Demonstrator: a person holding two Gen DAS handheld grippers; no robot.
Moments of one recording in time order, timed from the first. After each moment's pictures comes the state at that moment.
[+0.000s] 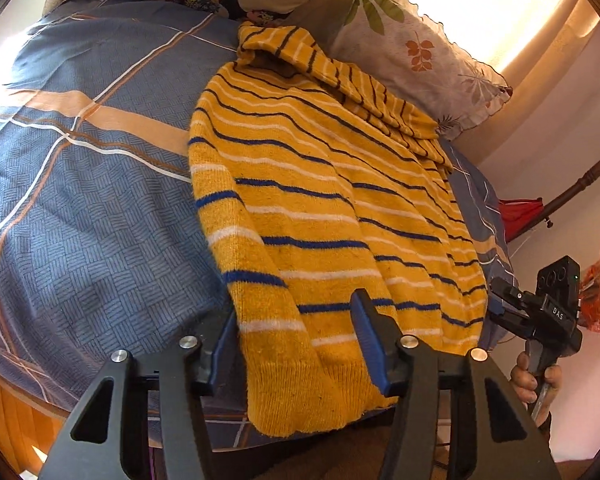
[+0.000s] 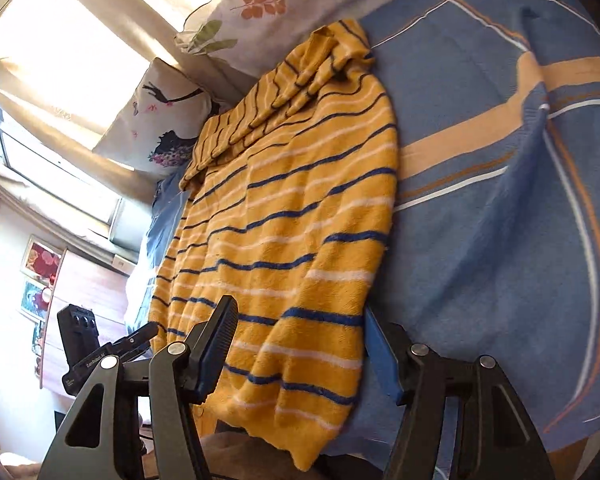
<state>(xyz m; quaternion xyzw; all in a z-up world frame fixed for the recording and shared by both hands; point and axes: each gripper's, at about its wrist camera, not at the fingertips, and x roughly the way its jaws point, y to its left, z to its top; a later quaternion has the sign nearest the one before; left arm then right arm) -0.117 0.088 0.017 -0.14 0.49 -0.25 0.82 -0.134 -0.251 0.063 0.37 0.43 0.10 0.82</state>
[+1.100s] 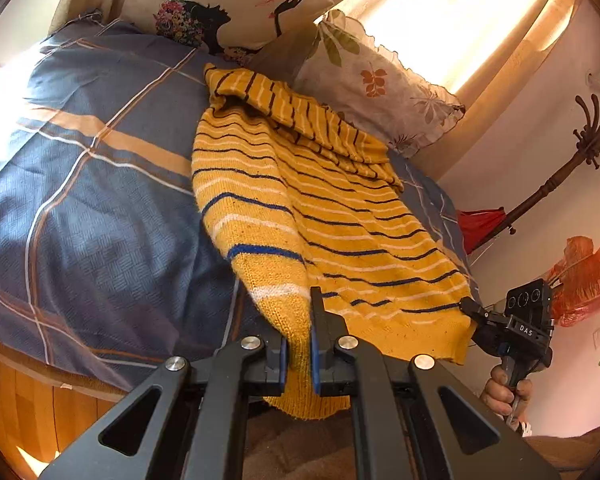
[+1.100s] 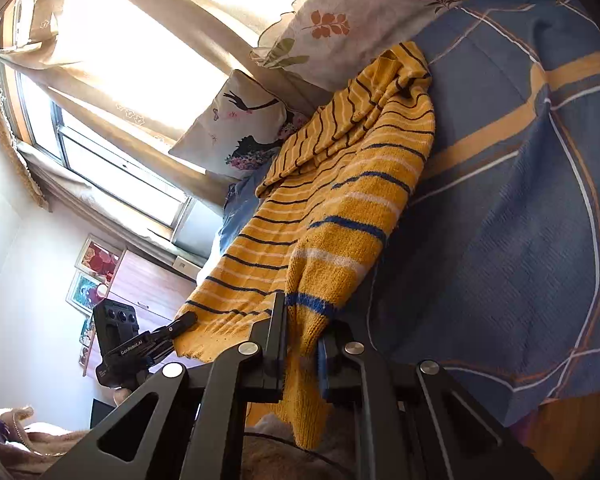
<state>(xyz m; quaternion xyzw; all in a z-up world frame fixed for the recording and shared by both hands) -0.166 0.111 0.062 -0.17 0.46 -0.27 0.83 -0.195 -0.240 0.092 0.41 0.36 0.17 0.82</state>
